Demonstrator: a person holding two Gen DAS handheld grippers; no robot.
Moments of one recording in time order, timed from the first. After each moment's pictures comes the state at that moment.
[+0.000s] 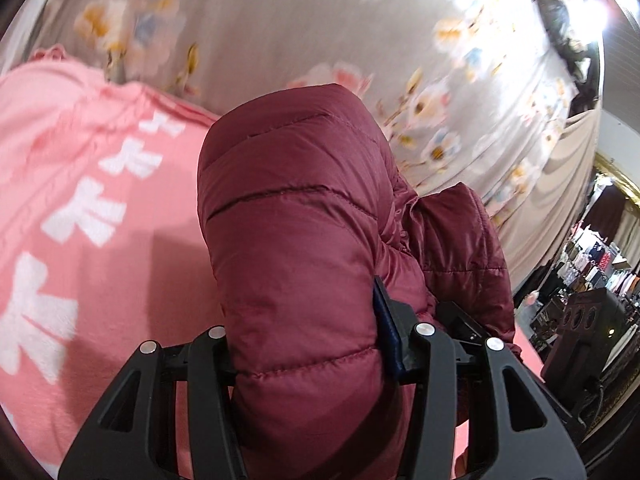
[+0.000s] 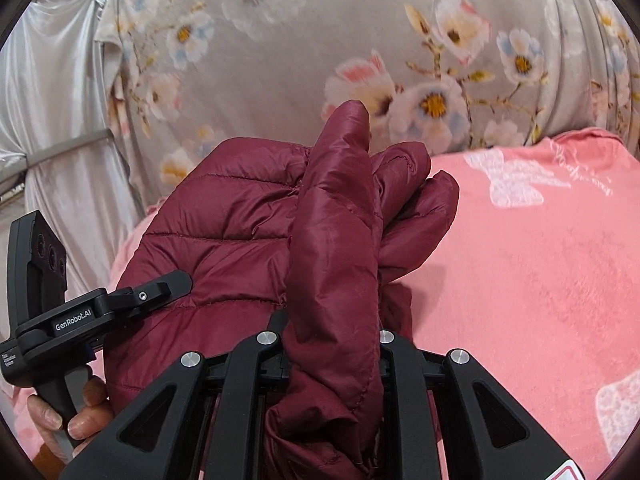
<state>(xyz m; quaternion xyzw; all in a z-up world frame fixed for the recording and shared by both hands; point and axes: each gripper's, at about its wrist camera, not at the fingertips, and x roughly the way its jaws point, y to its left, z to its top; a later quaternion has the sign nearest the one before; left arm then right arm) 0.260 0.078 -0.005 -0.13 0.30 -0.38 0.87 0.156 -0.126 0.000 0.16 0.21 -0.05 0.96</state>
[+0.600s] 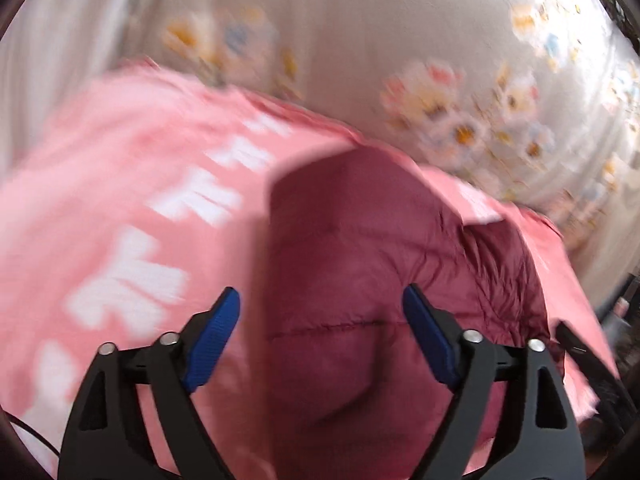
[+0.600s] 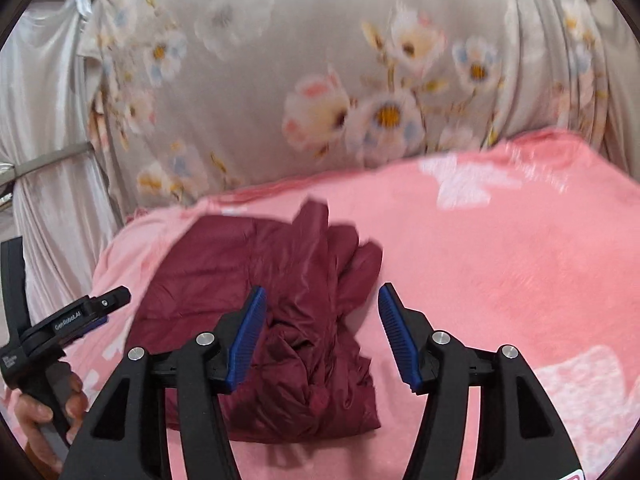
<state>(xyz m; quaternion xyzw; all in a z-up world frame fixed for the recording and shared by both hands) 0.226 0.098 -0.005 -0.08 0.28 -0.17 0.94 0.090 -0.149 0.015 0.16 0.19 -0.10 0.96</state>
